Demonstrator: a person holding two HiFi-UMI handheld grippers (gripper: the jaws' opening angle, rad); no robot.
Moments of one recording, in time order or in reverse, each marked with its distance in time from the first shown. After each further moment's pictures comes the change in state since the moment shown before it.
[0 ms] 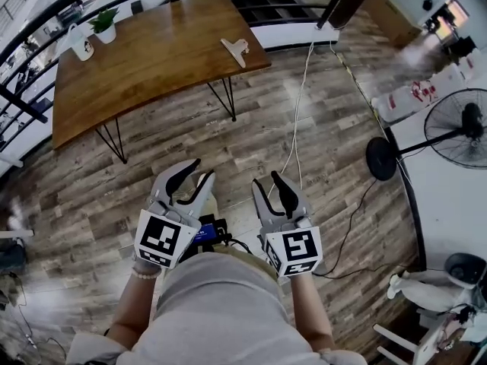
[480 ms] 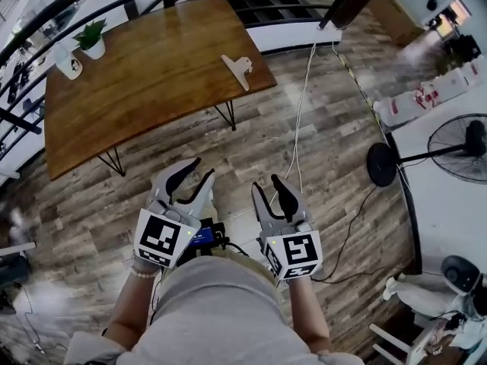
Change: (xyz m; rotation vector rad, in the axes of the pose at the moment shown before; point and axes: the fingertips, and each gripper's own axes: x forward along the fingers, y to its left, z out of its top) left arm 0.082 0.100 0.021 -0.022 0.017 -0.032; right arm 0.108 -0.036 0.041 0.042 0.036 -0.020
